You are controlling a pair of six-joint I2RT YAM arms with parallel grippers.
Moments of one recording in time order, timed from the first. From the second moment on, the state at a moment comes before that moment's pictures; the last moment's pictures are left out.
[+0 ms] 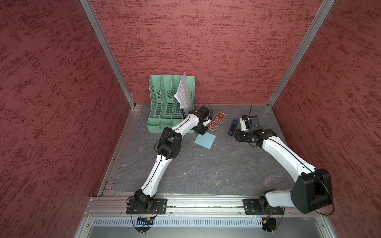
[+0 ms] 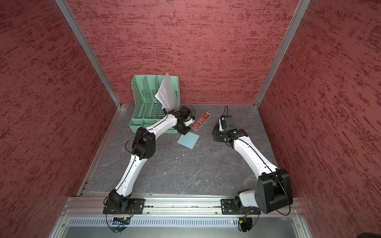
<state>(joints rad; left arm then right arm) -0.56 2.52 2.25 -1.02 0.03 0.19 0.26 1.36 1.06 -0.62 -0.07 0.33</state>
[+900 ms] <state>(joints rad) -0.72 1.86 2.12 -1.04 0.03 0.07 0.20 0.96 0.78 -0.10 -0.57 0.25</state>
